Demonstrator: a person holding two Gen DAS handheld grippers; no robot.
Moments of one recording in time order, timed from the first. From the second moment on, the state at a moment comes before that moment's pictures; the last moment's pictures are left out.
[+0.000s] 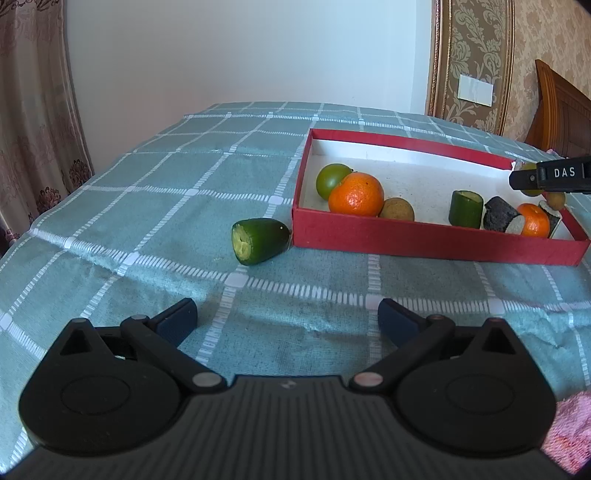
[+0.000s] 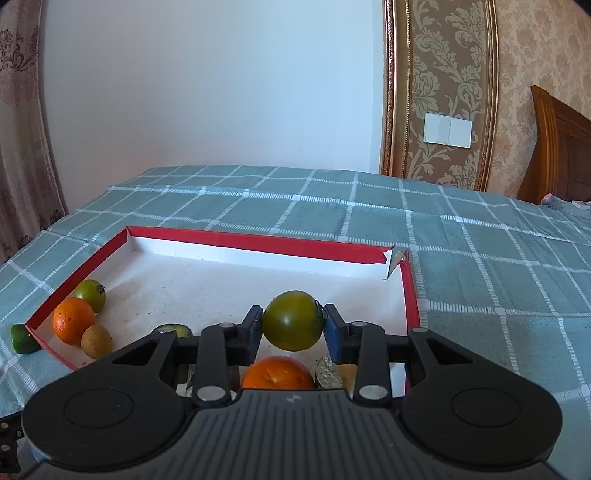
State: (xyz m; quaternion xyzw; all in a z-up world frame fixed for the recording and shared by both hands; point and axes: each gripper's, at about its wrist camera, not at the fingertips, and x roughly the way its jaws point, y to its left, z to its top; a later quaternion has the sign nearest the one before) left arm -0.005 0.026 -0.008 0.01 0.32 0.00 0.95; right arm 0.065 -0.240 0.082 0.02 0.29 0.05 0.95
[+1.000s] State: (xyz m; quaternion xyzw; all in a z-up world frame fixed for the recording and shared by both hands) left arm -0.001 0.036 0.018 0.15 0.21 -0.05 0.97; right arm -0.054 -0.305 0.055 0.15 0.29 0.07 0.94
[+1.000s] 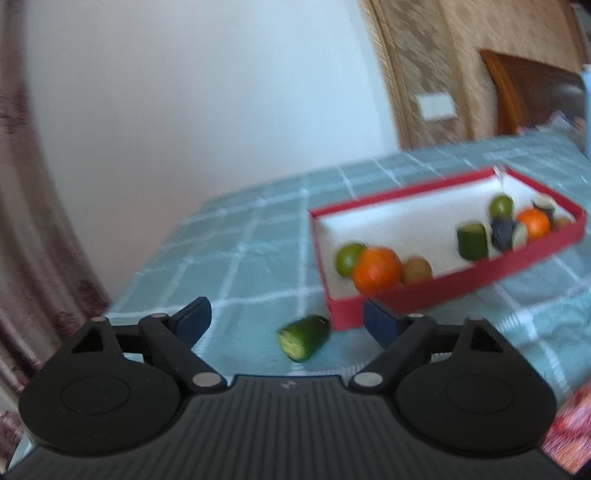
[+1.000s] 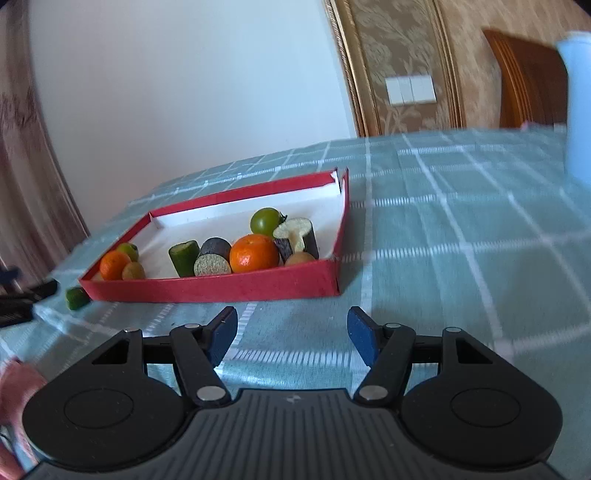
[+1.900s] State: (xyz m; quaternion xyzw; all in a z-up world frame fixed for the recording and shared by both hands) left arm 0.044 0.073 0.003 0.06 0.30 -0.13 0.94; right arm -0.051 -0.315 0.048 0.19 0.29 0.10 0.93
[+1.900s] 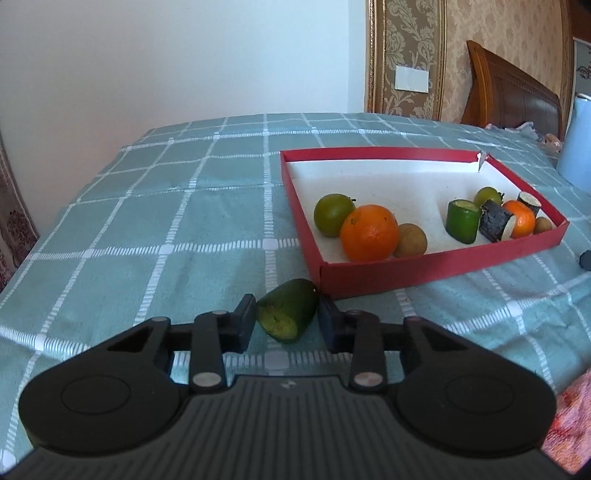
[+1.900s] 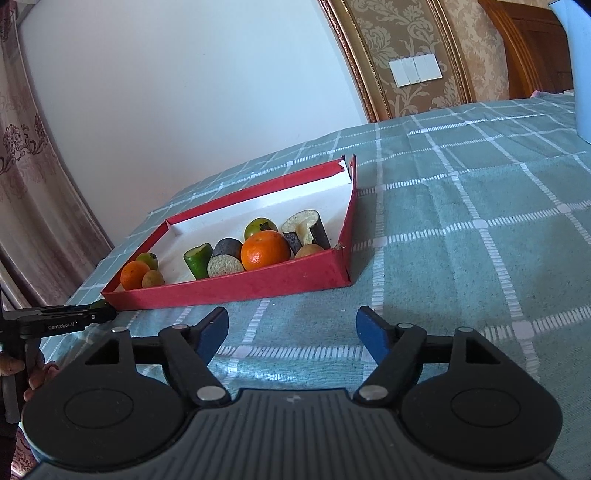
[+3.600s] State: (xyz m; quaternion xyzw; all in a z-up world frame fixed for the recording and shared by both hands) left arm 0.071 -0.047 0.029 0.04 0.24 0.03 0.97; right arm -0.056 -0.310 0.050 0.17 0.29 0.09 0.94
